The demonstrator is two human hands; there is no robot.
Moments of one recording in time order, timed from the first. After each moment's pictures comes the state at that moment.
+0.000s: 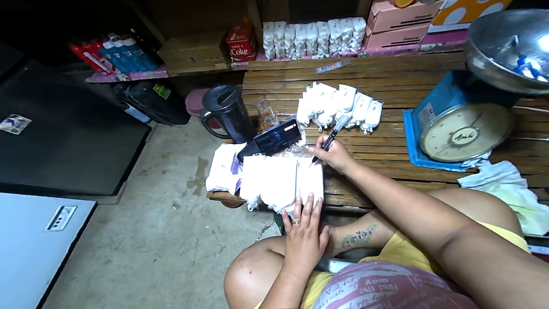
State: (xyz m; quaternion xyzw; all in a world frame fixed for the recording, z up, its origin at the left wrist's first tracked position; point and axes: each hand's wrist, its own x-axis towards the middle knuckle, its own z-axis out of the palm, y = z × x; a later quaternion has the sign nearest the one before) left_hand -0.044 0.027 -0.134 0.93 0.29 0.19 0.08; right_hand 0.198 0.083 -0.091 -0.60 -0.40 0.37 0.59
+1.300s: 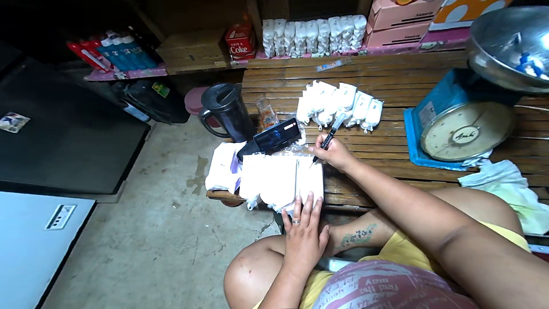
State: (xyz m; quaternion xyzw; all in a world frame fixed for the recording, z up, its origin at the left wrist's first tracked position) left_hand -0.045 0.027 -0.134 0.93 0.29 0.18 0.09; right_hand 0.201 0.085 -0.092 -0.60 -0.41 0.38 0.57
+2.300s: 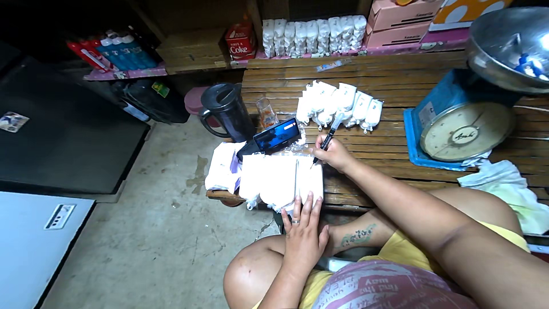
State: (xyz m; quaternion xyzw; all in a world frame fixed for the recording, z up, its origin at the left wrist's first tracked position) left_hand -0.045 0.027 -0.135 0.93 0.29 0.19 0.08; right_hand 0.201 0.084 -0.092 -0.62 -0.41 0.37 0.56
